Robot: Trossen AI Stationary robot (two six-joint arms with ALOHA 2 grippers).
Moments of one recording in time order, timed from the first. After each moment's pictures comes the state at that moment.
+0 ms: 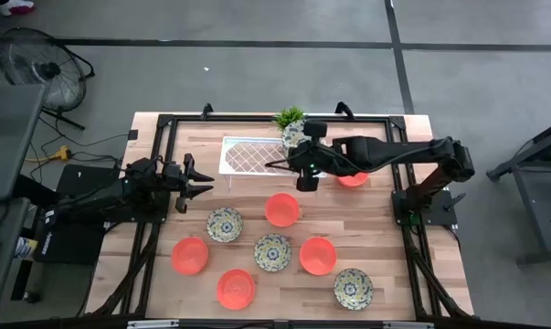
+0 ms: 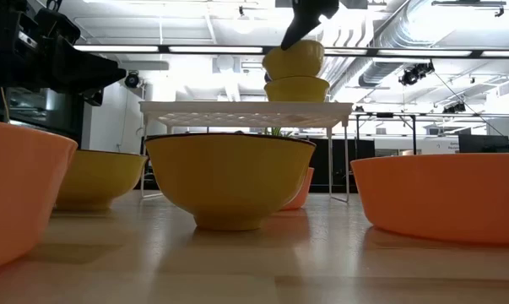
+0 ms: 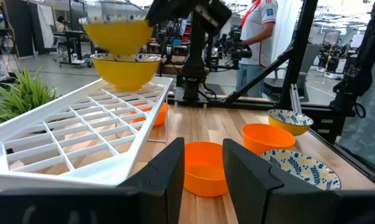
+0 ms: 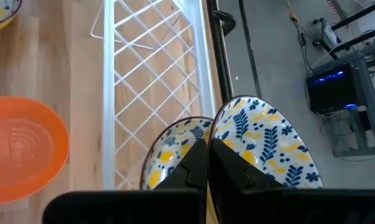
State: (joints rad) left arm 0.31 0.01 0.02 0.04 0.32 -0.08; right arm 0.01 1.61 1.57 -0.81 0.53 -0.22
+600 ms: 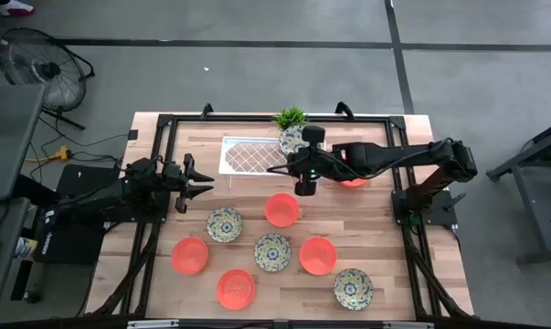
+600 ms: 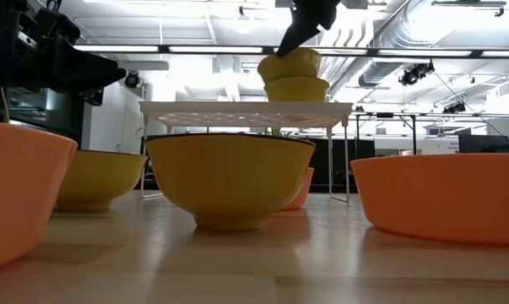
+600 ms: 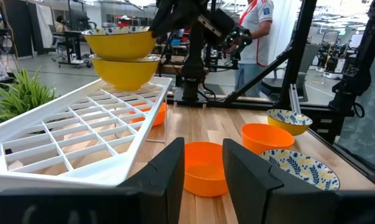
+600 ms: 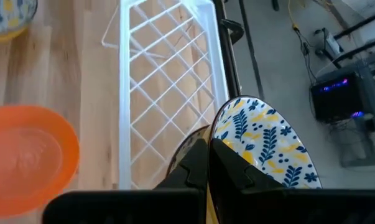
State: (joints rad) left arm 0.31 0.01 0.02 0.04 0.32 -0.08; right arm 0.01 1.59 1.47 -0.69 0.53 -0.21
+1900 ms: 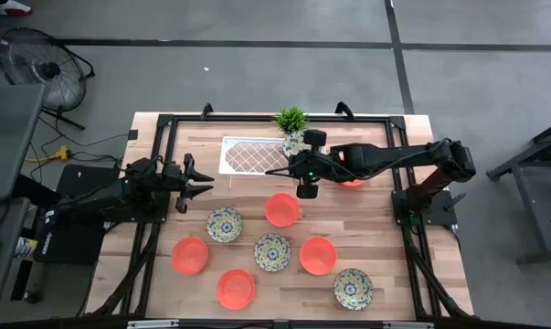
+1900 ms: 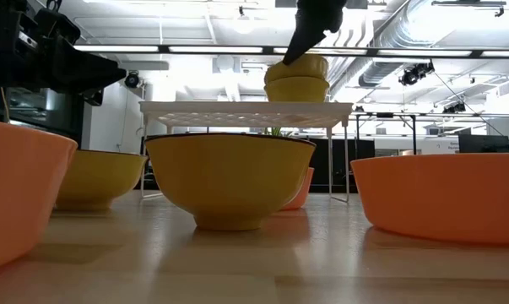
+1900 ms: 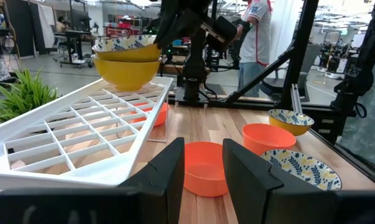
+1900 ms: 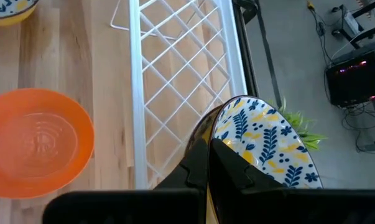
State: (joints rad) left arm 0.31 0.01 0.02 0.04 0.32 -0.08; right arm 0.02 1.60 1.47 -0.77 0.50 -0.15
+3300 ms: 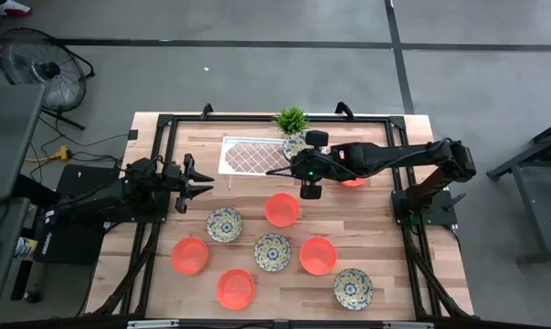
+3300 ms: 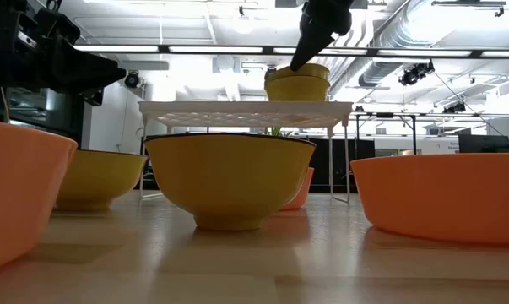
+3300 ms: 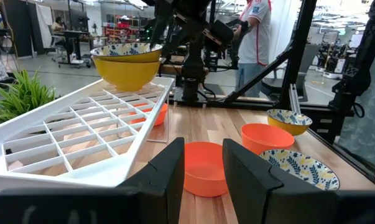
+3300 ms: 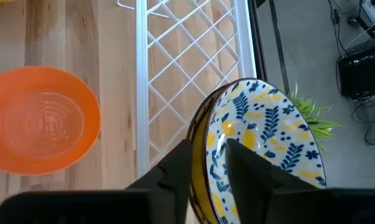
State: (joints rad) left arm 0.31 0.01 0.02 0.04 0.32 -0.08; right arm 0.01 1.60 1.47 -0.83 0.46 -0.13
